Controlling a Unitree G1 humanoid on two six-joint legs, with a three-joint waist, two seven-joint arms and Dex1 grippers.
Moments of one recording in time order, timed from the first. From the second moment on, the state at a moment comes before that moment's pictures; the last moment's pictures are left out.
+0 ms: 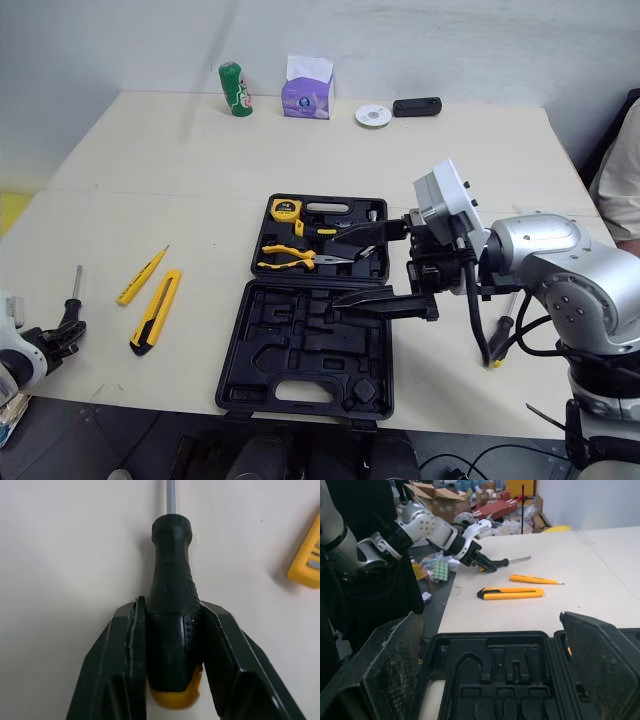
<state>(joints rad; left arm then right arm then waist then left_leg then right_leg) -0.02 0.60 0.84 -0.21 -0.45 1.24 -0.24 -0.62 -0.82 -0.05 -0.44 0.95 0.81 1.12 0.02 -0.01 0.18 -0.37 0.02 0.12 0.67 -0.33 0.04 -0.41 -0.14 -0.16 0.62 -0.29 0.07</state>
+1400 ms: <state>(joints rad) -0.92 0.90 -0.57 -0.21 -0.23 0.88 -1.18 0.07 -0.94 -0.35 -0.77 0.89 0.82 0.82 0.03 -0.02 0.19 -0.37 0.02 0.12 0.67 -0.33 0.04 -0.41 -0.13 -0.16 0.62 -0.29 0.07</state>
